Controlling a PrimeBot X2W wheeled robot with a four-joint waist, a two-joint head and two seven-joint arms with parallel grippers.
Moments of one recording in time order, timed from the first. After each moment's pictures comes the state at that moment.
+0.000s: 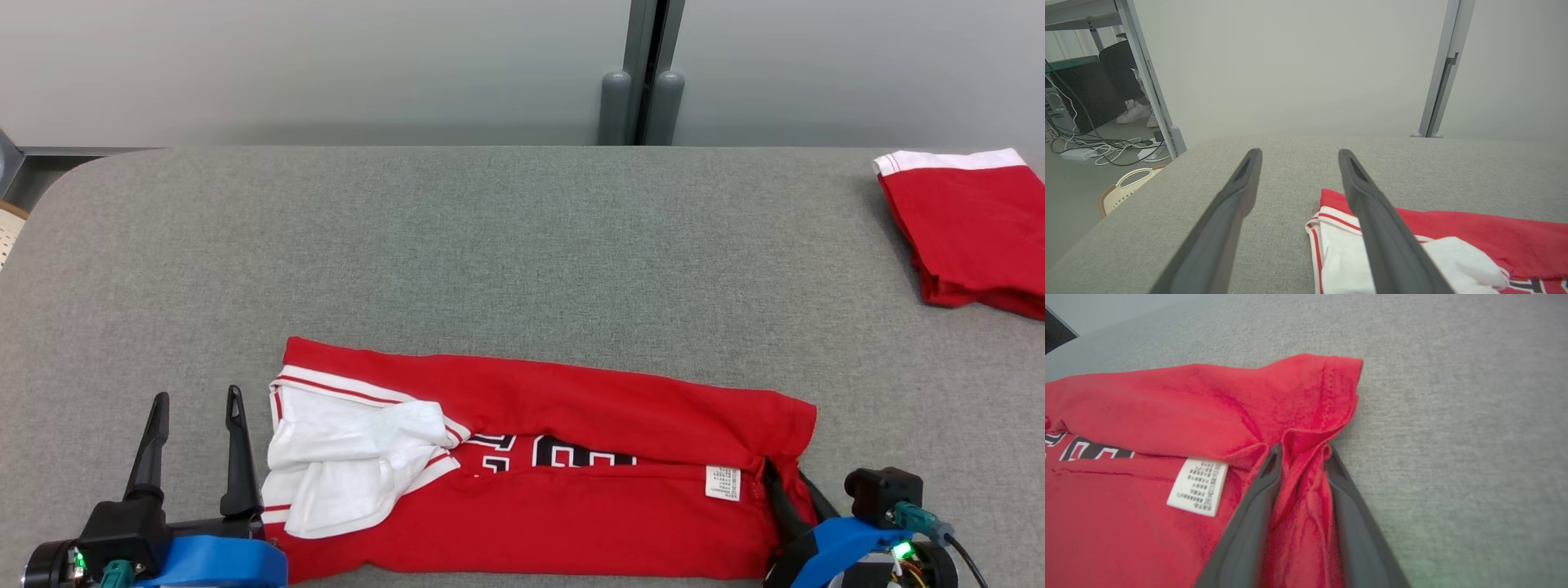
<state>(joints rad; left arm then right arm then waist) 0.01 0.13 0.04 0.14 -0.13 -0.03 -0.26 -0.15 -0.06 0.06 0.59 0.25 0.13 -0.12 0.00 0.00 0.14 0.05</state>
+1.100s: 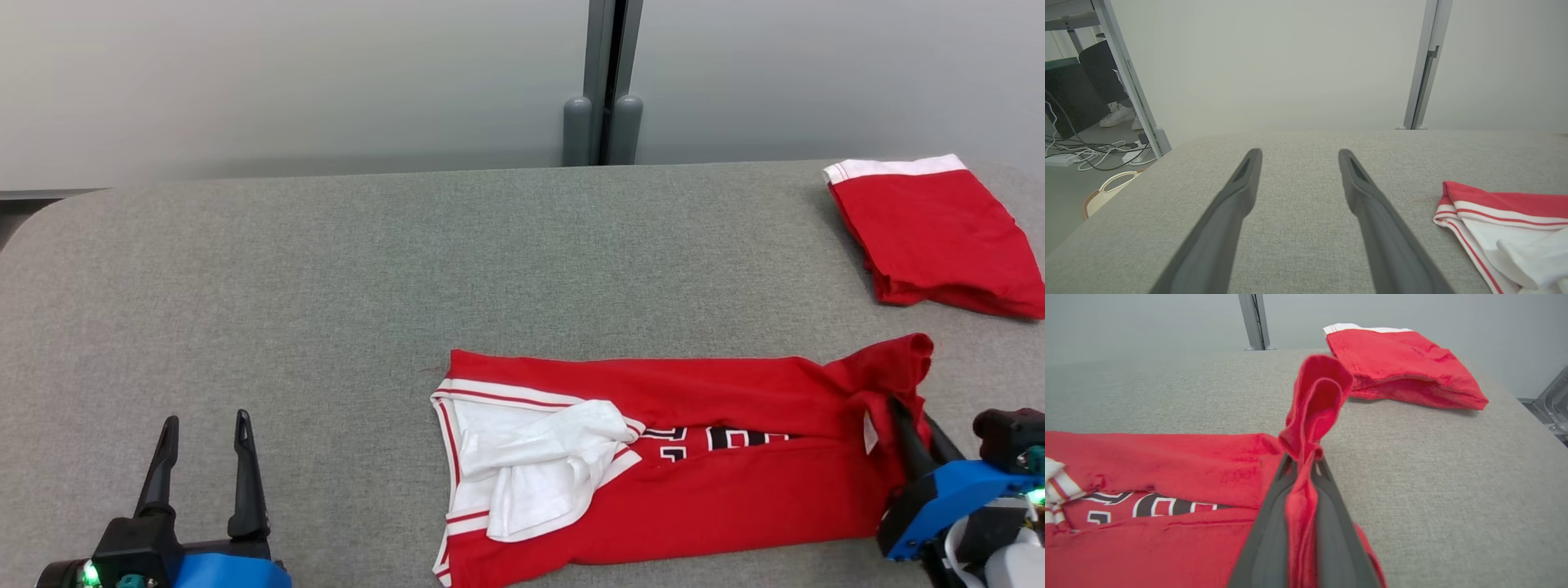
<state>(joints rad) 0.04 0.08 0.09 0.18 -0.05 -0.08 -0.26 -0.17 -0.24 -0.09 0.43 0.24 0.13 -0.03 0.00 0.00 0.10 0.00</state>
